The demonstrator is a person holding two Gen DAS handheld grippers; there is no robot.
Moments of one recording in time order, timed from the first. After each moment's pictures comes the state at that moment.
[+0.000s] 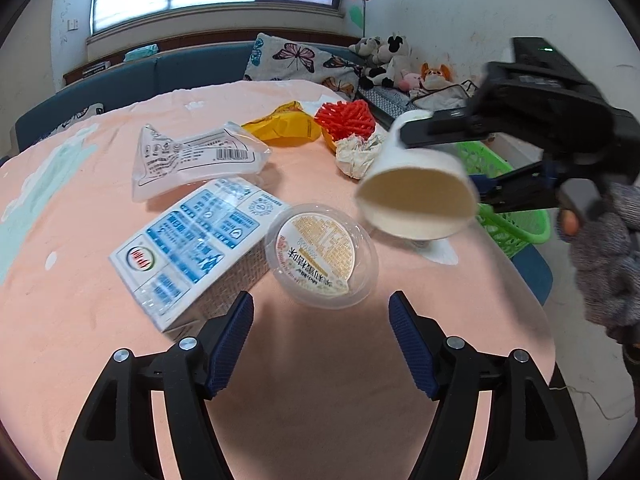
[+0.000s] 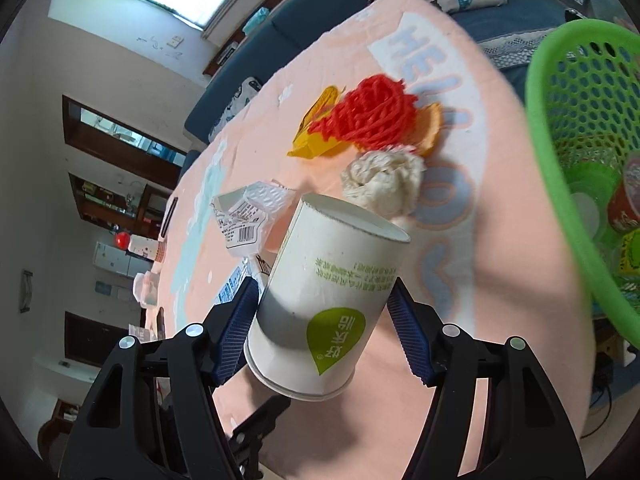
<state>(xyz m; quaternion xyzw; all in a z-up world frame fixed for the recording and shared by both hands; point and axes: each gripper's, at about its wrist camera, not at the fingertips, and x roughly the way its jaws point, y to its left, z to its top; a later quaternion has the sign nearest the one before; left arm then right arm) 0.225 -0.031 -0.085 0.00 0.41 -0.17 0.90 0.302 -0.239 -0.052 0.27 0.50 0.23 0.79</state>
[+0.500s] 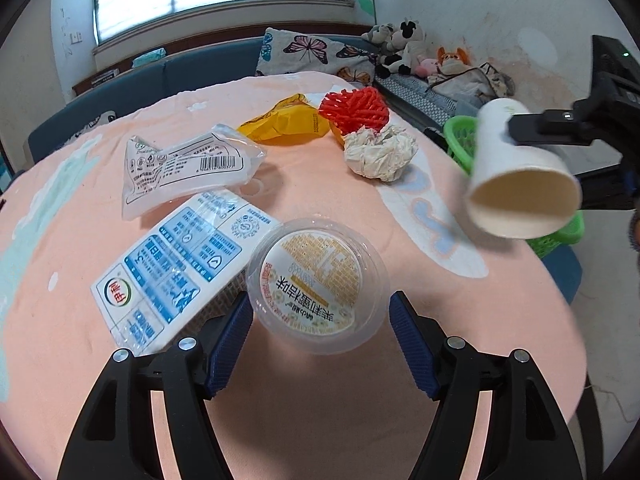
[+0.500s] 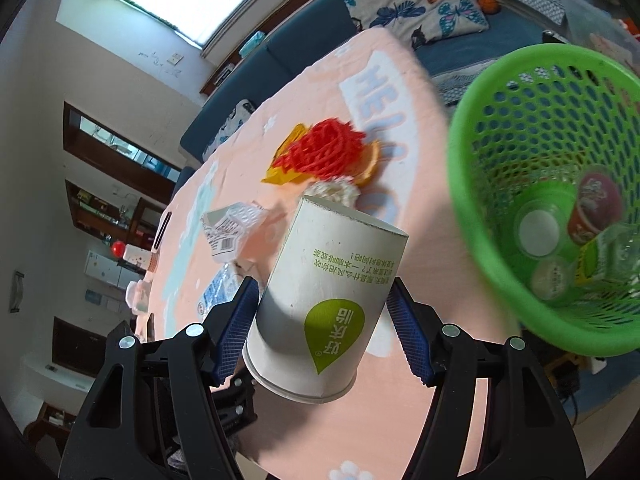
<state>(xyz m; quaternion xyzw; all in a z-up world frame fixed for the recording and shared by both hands) 0.248 -0.055 -0.092 0.04 0.42 -0.13 0.90 0.281 -0.292 -0.039 0.26 0.47 0.20 0.82</state>
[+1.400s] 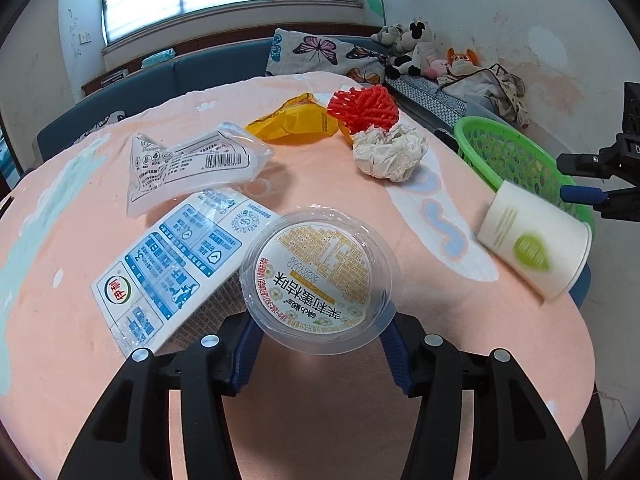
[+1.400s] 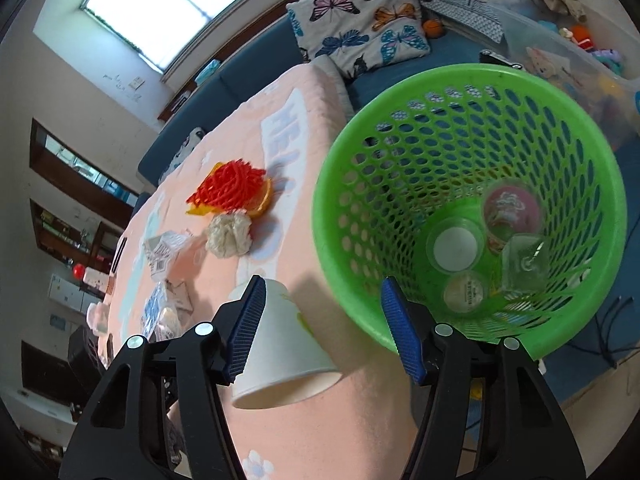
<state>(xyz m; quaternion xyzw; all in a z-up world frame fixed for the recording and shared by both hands) 0.248 -0.055 -0.095 0.04 0.41 -0.11 0.90 0.265 -0.356 -0.050 0.24 0.46 0.13 0.85</state>
